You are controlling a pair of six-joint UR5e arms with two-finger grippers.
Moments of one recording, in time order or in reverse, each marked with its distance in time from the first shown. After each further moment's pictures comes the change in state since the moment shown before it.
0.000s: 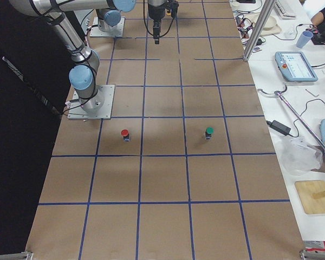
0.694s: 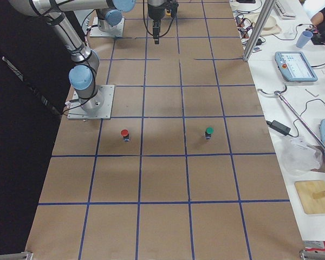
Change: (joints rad) left arm 0.034 -0.026 -0.065 0.076 0.000 0.046; right arm 0.000 0.000 0.000 -0.002 0.000 0.001
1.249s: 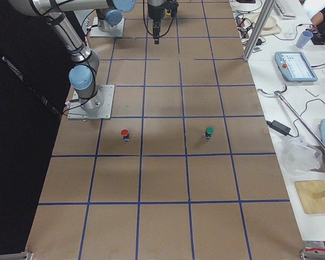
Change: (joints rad) left arm 0.000 0.019 -0.018 0.007 0.006 -0.024; right arm 0.001 0.000 -0.002 0.003 0.000 -0.009
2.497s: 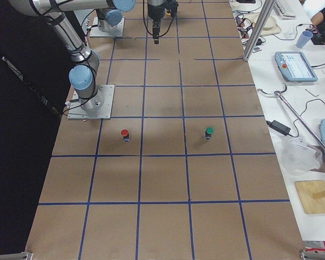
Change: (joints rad) left arm -0.002 0.016 -0.006 -0.006 0.005 -0.024; right arm 0.000 0.000 0.000 0.005 -0.002 0.009
